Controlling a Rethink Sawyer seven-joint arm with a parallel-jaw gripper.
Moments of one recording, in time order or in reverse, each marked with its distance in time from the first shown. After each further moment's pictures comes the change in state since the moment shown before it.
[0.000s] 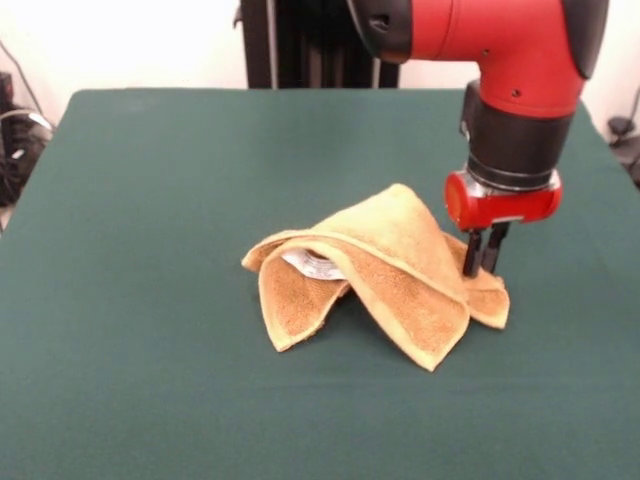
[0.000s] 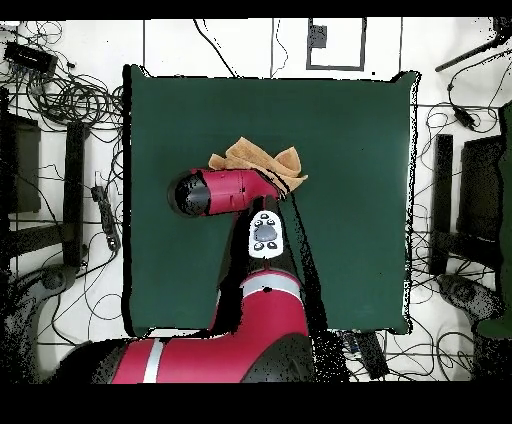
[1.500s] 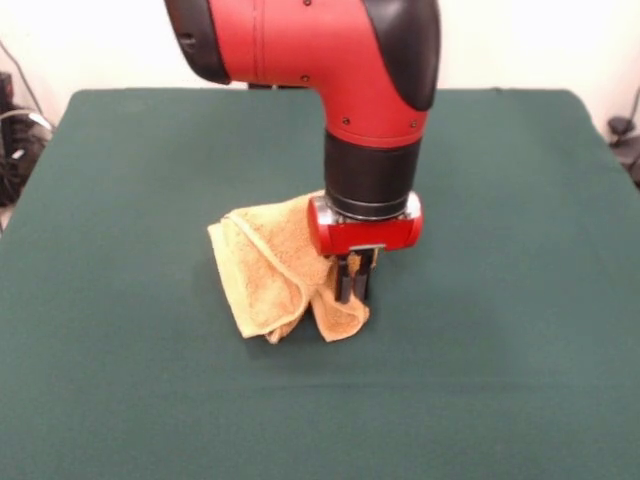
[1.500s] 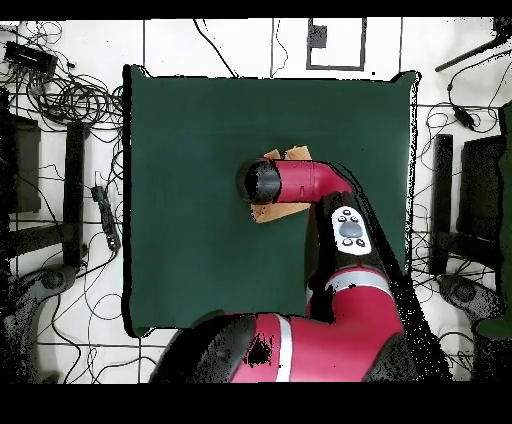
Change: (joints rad) arm -0.250 0.013 0.096 -0.052 -0.148 0.044 -0.044
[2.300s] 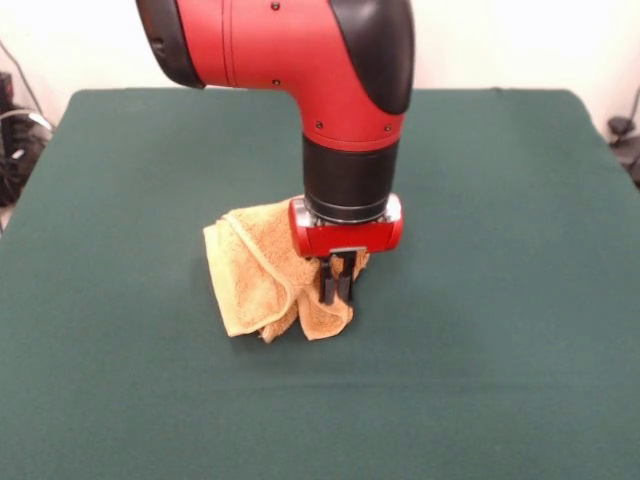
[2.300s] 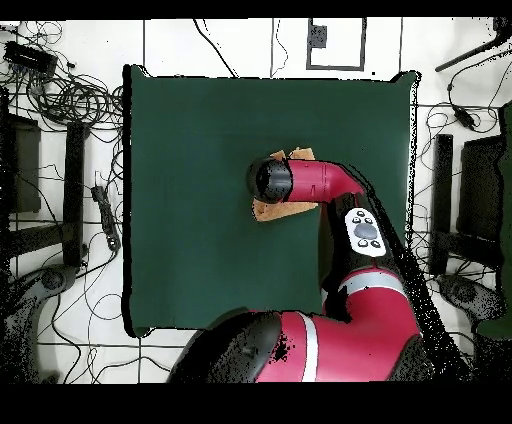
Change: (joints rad) arm -0.052 0.003 0.029 -0.003 0.000 0.020 0.000
